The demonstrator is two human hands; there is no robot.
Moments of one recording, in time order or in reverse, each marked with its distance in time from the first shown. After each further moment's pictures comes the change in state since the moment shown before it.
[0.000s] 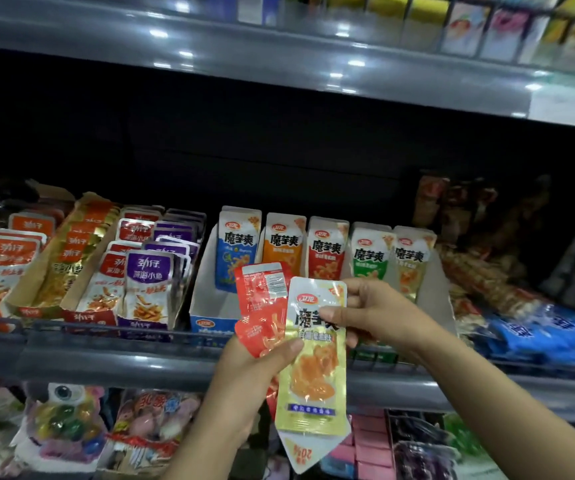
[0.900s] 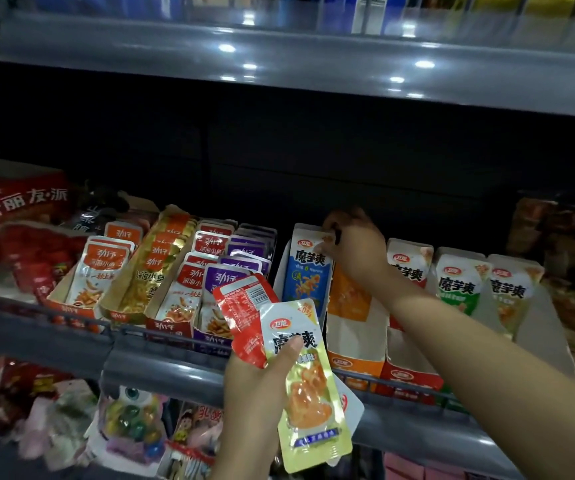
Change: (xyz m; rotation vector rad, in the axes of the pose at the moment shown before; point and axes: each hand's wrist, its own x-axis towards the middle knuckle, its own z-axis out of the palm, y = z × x) left_hand 0.011 0.012 -0.054 -0.131 0.373 0.071; right_hand 0.182 -0.043 0.051 -0.847 0.538 -0.386
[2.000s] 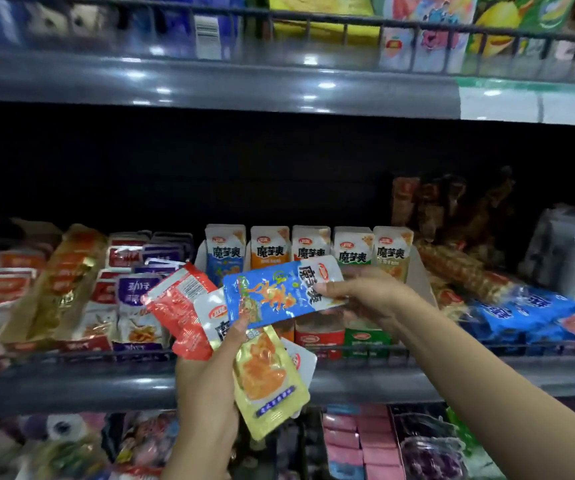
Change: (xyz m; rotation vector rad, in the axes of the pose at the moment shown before) left_hand -0.026 -0.013 0.038 -0.172 -0.045 0.050; right_hand -0.134 0.064 -0.100 1.072 -0.379 0.769
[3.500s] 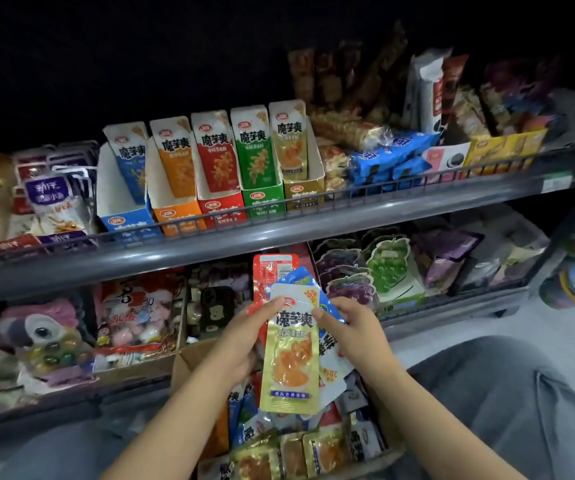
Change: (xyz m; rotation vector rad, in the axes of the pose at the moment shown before) left_hand -0.130 -0.127 -0.014 0.444 -0.518 -0.555; right_hand -0.197 0.233 -0.024 -0.091 0.347 -0.135
